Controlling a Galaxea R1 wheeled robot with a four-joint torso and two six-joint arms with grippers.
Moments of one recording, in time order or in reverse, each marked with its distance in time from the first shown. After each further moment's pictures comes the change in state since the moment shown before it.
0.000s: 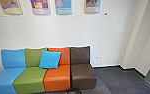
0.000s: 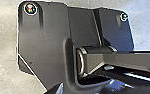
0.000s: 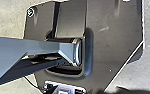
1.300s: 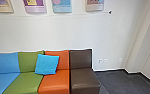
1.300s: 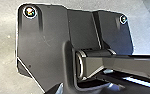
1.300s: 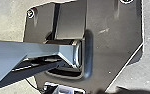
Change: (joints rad) left arm -0.011 0.002 0.001 -0.002 -0.002 0.000; right arm 0.006 0.000 0.000 -0.001 0.001 -0.004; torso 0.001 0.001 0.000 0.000
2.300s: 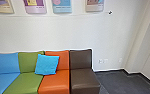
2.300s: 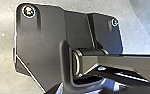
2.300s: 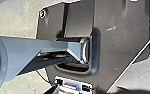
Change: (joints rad) left arm 0.001 -0.239 0.327 -0.028 -0.006 0.000; right arm 0.003 -0.197 0.317 0.006 -0.027 0.000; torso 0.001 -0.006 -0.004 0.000
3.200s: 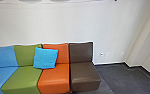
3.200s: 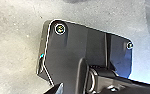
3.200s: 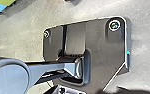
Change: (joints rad) left arm -0.176 -0.234 0.204 -0.204 0.097 -0.019; right arm 0.241 -0.472 0.535 0.131 -0.134 0.005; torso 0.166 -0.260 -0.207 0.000
